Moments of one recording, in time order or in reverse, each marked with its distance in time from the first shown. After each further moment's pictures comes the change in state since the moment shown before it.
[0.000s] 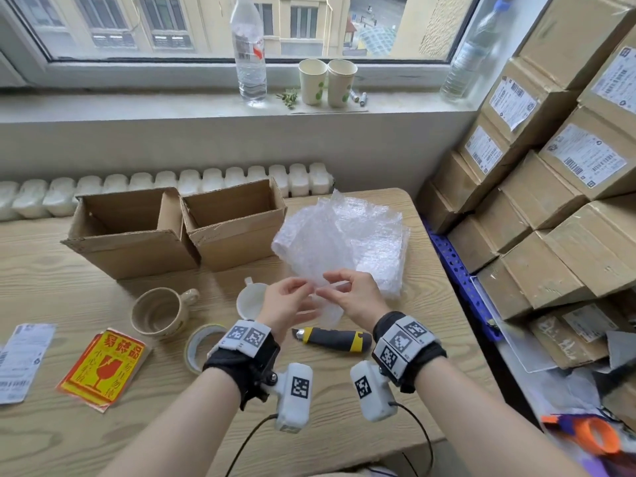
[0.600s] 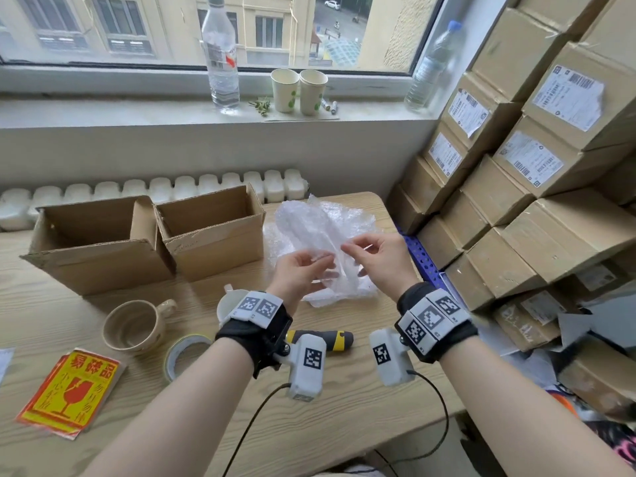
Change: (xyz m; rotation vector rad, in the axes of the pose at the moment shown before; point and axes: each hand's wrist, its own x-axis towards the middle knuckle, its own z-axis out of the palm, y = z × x) left_hand 0.002 0.042 0.042 -0.009 -0.170 0.100; right_hand -0.018 -0.050 -0.066 -0.029 0.282 -0.206
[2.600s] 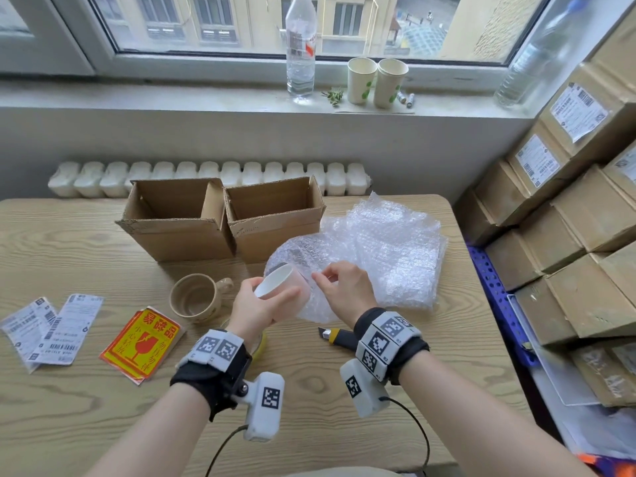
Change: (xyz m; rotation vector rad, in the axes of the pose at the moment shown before) left_hand -0.039 -0.043 -0.124 0.214 0.531 -0.075; right_hand -0.007 0.010 0.127 -0.299 -0.269 -0.043
